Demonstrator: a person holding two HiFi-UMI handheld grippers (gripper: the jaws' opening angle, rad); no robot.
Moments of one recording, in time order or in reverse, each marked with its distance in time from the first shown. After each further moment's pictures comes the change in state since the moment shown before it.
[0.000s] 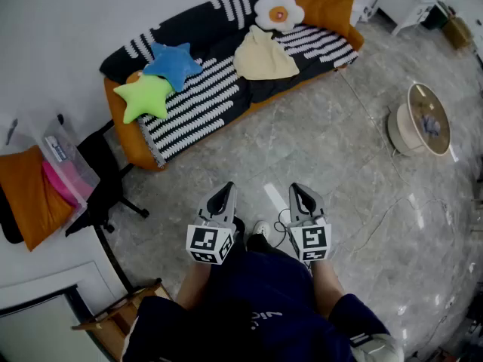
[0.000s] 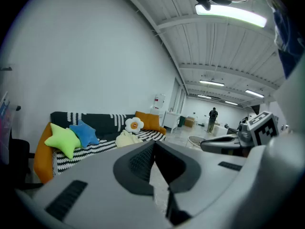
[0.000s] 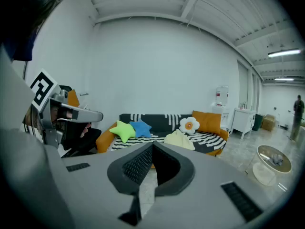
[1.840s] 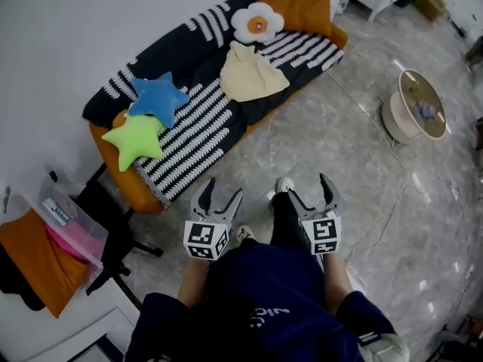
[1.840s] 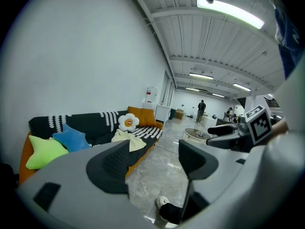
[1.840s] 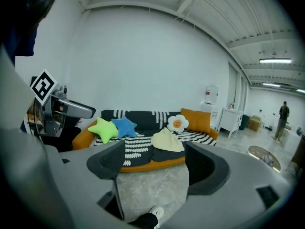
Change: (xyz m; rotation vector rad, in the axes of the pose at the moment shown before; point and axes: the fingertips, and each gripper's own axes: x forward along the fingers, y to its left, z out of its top) left arm 0.107 0.107 0.018 0.081 0.086 -0.155; right arm 0.105 -0.048 0.015 0.012 0.054 -0.166
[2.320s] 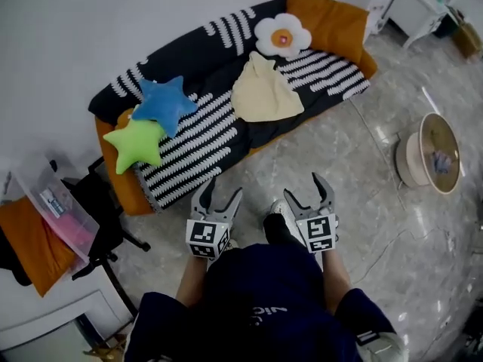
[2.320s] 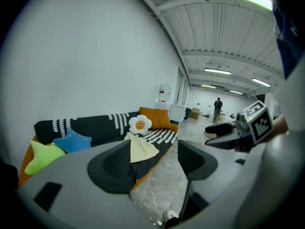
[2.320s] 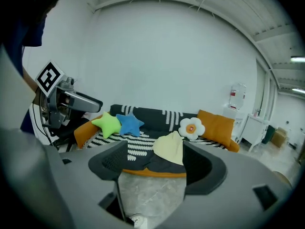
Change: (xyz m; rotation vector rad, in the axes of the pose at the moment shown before) left arm 0.135 0.027 0.049 -0.027 0.016 0.187; right arm 0.143 -0.093 0.040 -0.146 0.019 0.244
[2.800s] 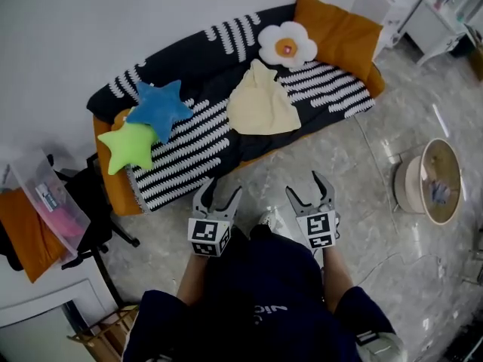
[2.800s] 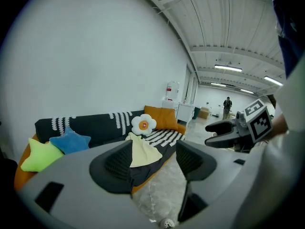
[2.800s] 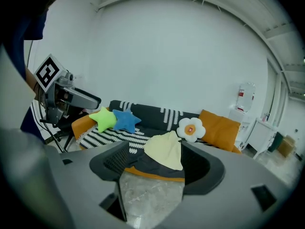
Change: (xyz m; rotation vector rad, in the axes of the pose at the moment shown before) left arm 0.094 -0.022 0.024 -0.043 0.027 0.108; right arm 0.052 -0.107 0.000 -0.069 0.028 0.085
